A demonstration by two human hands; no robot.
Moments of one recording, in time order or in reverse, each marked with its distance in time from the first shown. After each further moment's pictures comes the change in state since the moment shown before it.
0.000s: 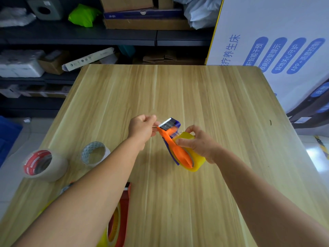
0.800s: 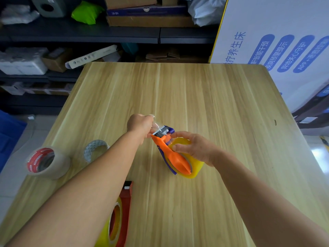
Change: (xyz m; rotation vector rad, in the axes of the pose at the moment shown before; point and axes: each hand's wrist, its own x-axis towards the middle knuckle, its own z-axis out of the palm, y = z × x) left_hand 0.004 0.016 -0.005 0.080 0.057 -0.145; right_hand -0.001 -0.002 0.011 -0.171 -0.151 -0.133
